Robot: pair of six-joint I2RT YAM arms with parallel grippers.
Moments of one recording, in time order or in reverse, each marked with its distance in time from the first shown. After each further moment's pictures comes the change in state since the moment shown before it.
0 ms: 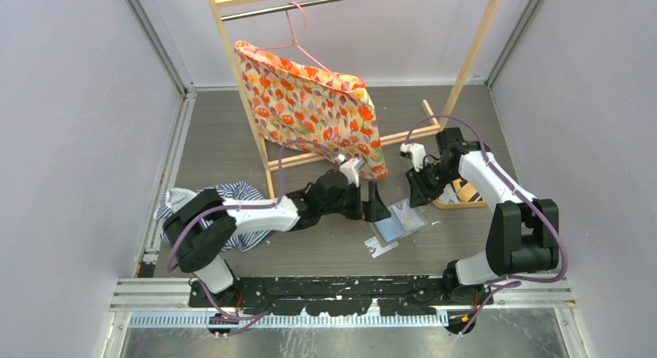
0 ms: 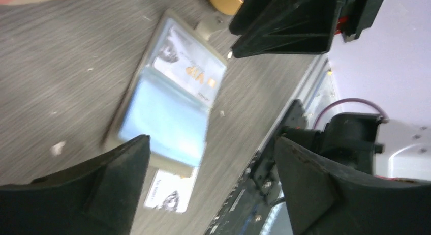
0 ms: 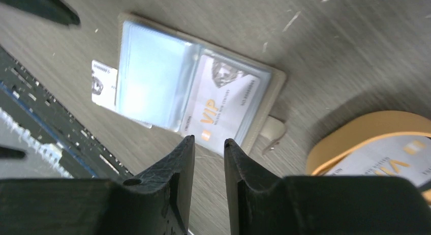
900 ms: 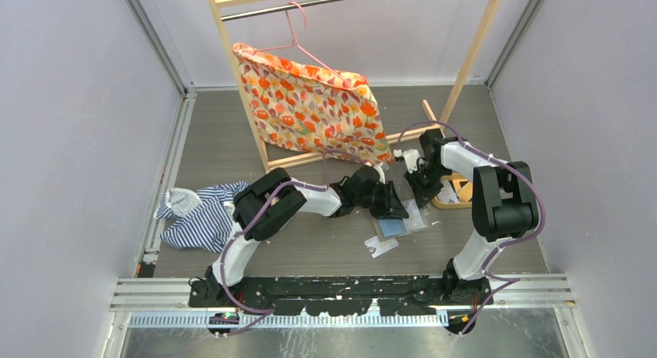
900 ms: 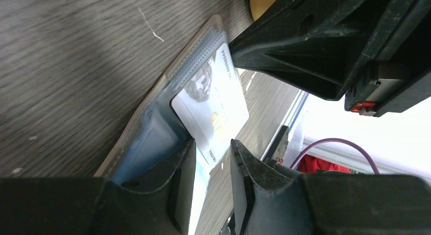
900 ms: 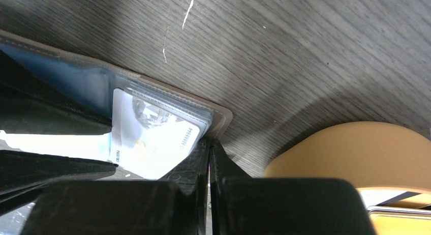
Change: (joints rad) left arm 0.007 0.499 0.340 0.069 0.183 -0.298; right arm 0.055 0.272 0.046 0.091 0.297 0.127
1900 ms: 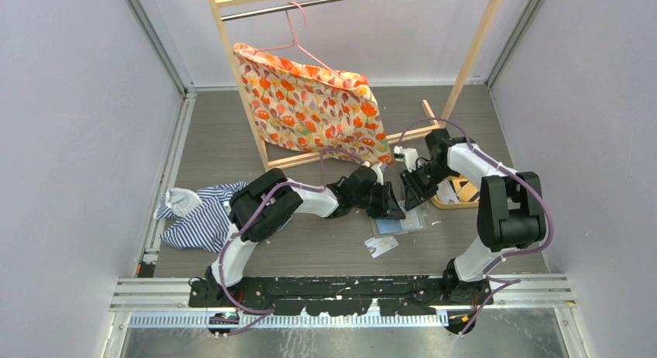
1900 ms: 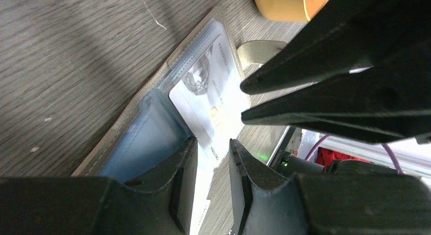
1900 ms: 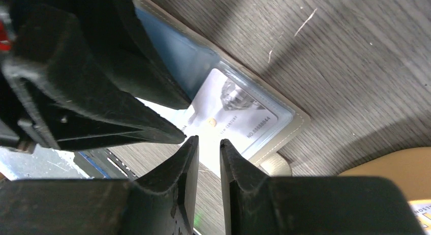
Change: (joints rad) left arm 0.000 -0.034 -0.035 -0.013 -0.001 0.082; right arm -0.033 -0.072 -0.014 -0.074 -0.278 -0.064
